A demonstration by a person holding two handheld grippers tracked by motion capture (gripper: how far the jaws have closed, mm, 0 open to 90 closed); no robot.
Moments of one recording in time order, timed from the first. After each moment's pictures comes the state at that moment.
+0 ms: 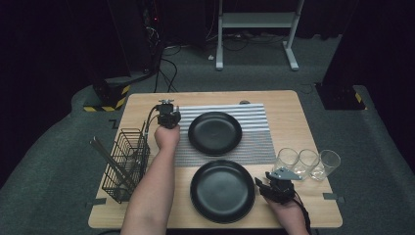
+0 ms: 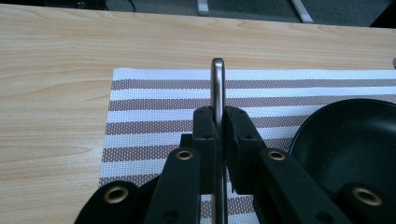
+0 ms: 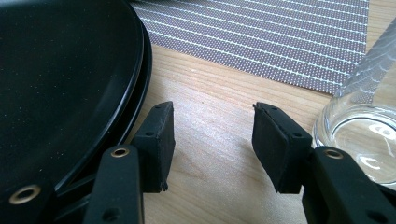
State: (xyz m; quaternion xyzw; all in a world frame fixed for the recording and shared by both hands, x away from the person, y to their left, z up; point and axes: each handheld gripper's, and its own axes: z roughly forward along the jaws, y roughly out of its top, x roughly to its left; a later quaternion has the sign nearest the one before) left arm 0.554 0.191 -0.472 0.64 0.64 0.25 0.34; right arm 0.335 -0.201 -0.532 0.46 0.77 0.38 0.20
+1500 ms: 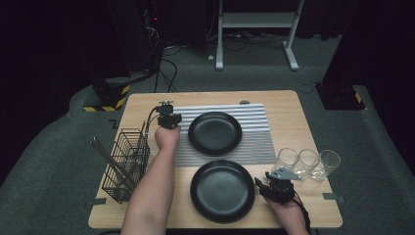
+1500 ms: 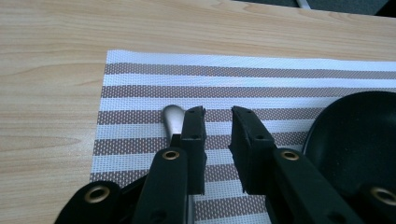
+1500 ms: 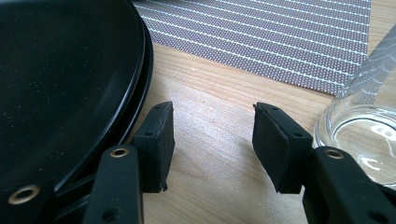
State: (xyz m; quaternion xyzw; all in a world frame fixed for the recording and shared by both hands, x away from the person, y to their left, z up) left arm 0.560 0.195 -0.482 0.65 0.64 0.23 0.34; right arm 0.335 -0.200 -0.532 0.46 0.78 0.38 0.20
